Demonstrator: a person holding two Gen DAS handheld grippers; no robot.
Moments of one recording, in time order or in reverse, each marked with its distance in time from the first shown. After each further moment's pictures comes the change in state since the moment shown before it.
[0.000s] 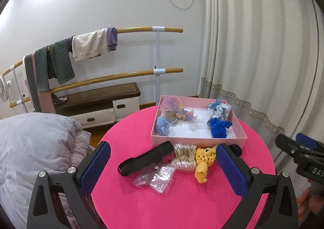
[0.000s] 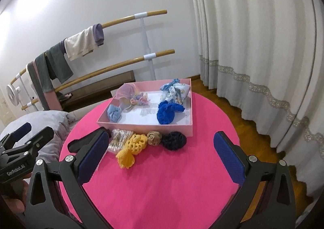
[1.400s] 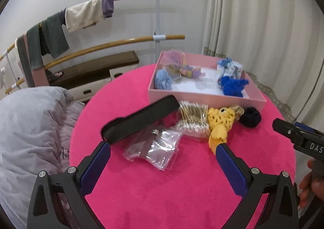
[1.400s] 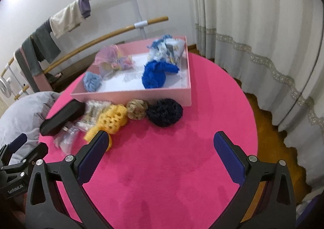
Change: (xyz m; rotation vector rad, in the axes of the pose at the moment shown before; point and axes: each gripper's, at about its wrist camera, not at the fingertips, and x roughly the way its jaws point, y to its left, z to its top) left arm 0.109 0.003 -0.040 0.008 0.220 0.000; right arm 0.095 -0.023 -0.039 0.038 0.225 -0.033
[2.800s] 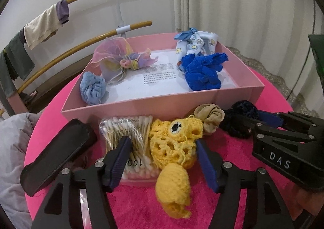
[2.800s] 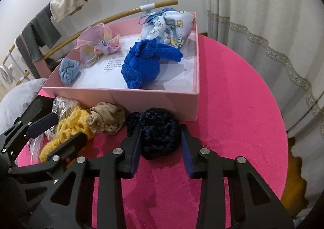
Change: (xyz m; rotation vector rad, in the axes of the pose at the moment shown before) left arm 0.148 -0.100 0.031 0.220 0.054 -0.073; right arm 0.094 -0.019 0.022 -0.069 0.089 0.060
